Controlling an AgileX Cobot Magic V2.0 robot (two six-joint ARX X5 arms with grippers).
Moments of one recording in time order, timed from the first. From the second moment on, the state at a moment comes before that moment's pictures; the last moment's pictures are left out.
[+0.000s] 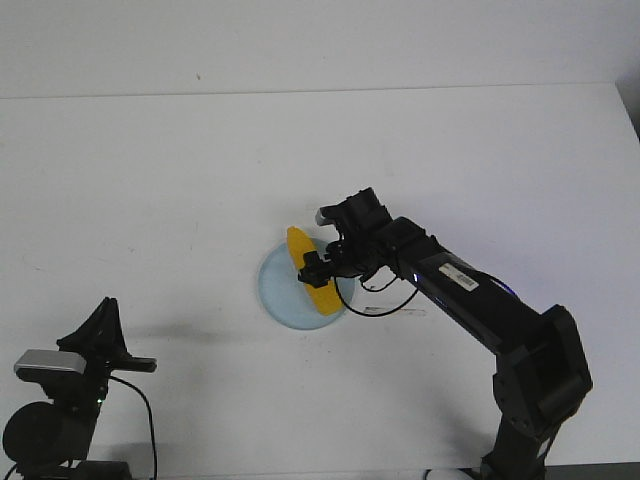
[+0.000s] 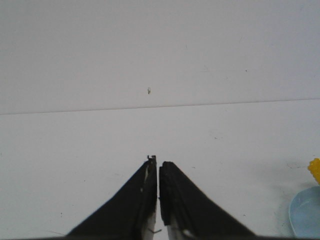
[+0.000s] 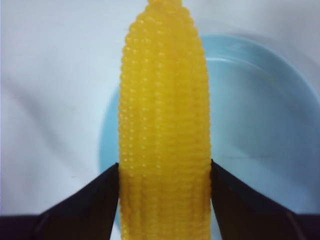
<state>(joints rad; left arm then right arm) -0.06 0.18 0.38 -0.04 0.02 0.01 0.52 1.83 1.41 -0.64 -0.49 0.29</state>
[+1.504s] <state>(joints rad) -0.06 0.18 0.38 -0.04 0.02 0.01 0.52 1.75 1.41 -0.61 -0.29 0.26</state>
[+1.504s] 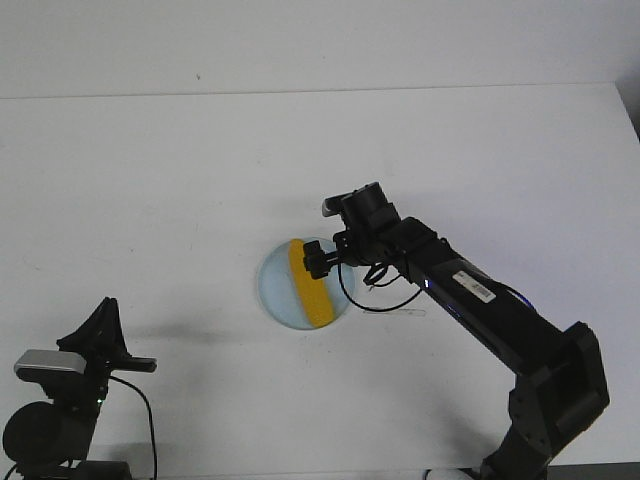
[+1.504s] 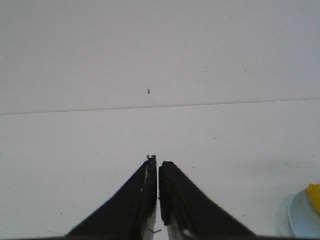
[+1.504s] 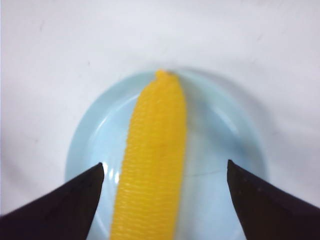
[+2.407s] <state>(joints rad) -0.06 0.18 0.38 -0.04 0.02 0.01 0.38 1.33 0.92 -0.36 0.16 -0.04</state>
